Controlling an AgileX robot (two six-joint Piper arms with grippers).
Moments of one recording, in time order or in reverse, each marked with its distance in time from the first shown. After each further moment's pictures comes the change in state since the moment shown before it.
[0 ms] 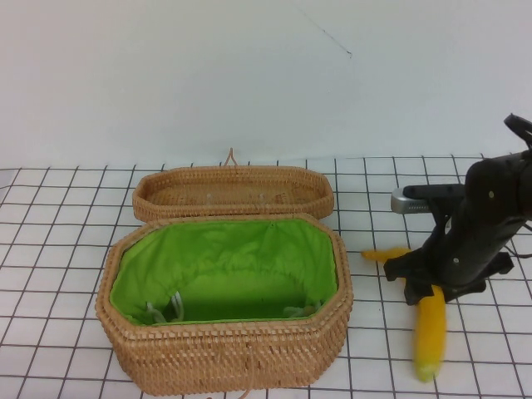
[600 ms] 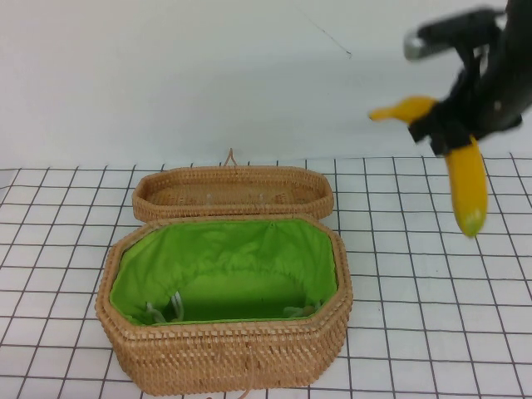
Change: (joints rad) right arm 0.000 -0.092 -0.520 -0.222 0.362 -0.145; left arm 0.000 0.000 0.000 0.000 0.000 0.000
